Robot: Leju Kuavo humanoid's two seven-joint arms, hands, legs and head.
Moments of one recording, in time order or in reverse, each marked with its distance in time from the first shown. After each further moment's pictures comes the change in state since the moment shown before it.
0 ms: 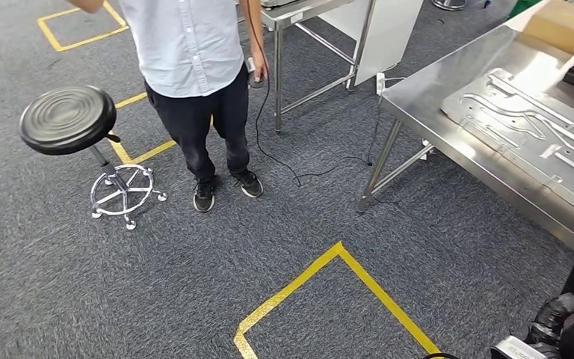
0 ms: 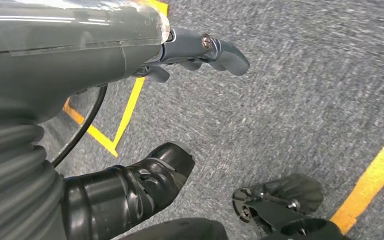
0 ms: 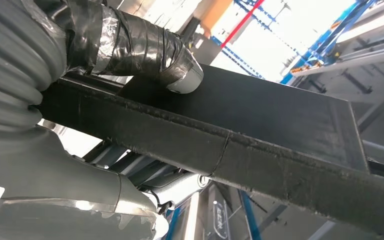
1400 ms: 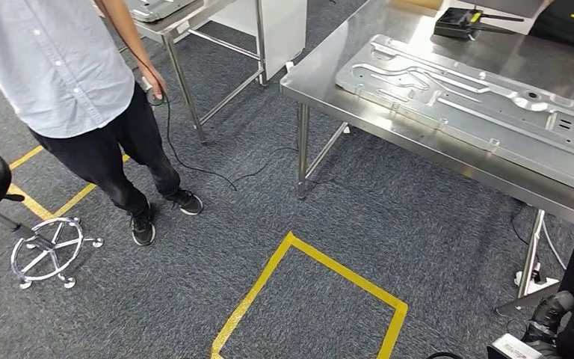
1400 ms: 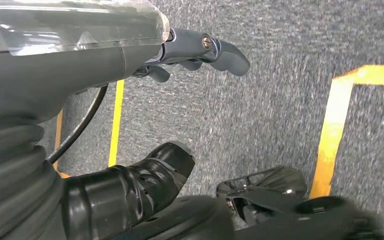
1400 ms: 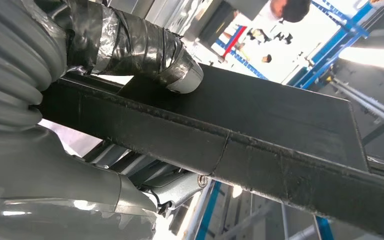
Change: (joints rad) left arm 0.000 0.000 0.000 0.000 -0.003 -0.016 -0.018; right arm -0.002 0.001 0.001 0.009 0.011 0.000 0.000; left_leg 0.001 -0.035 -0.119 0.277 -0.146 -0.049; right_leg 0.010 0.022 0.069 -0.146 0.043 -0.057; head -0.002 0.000
